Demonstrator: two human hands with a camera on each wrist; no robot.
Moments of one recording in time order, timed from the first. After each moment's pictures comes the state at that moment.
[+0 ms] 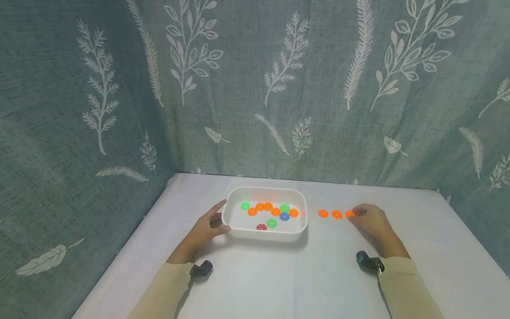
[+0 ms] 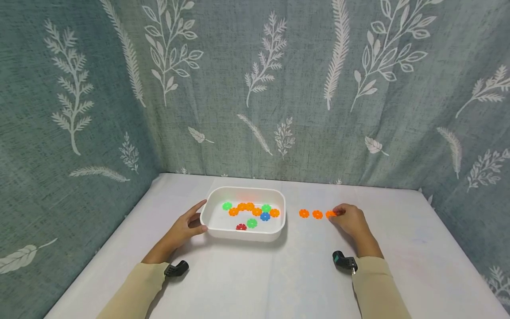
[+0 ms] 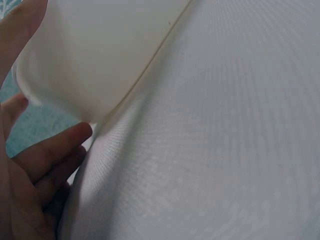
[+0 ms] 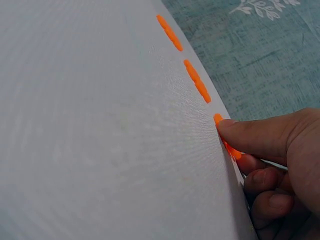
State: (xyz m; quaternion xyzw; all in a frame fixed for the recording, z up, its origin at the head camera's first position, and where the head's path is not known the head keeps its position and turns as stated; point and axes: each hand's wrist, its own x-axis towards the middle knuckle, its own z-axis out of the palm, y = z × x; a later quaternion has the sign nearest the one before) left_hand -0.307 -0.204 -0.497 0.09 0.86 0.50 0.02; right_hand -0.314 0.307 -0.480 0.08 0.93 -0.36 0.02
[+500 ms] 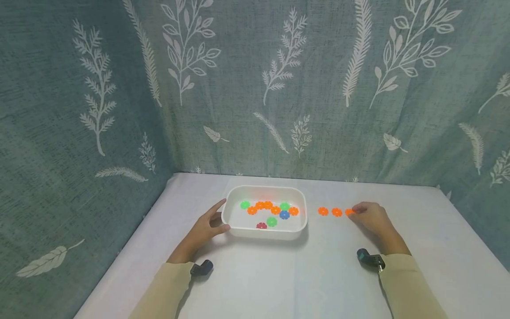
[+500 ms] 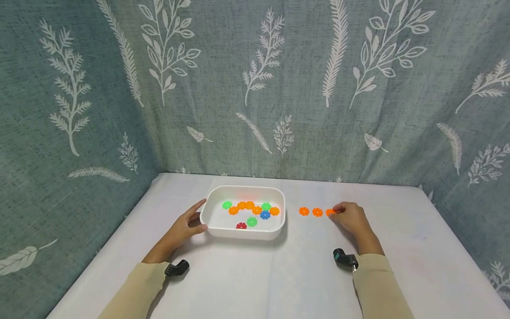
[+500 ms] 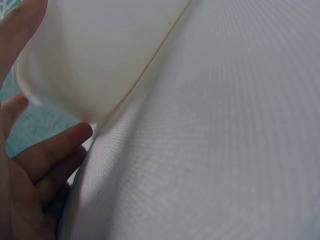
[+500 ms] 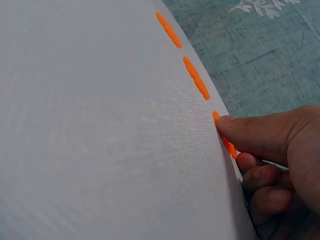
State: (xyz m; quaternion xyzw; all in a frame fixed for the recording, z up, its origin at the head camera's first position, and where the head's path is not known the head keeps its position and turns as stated) left_hand -0.307 -0.205 -0.499 0.10 0.87 0.49 0.01; right_hand -0.315 0.310 -0.480 0.07 0.93 -0.35 0.02
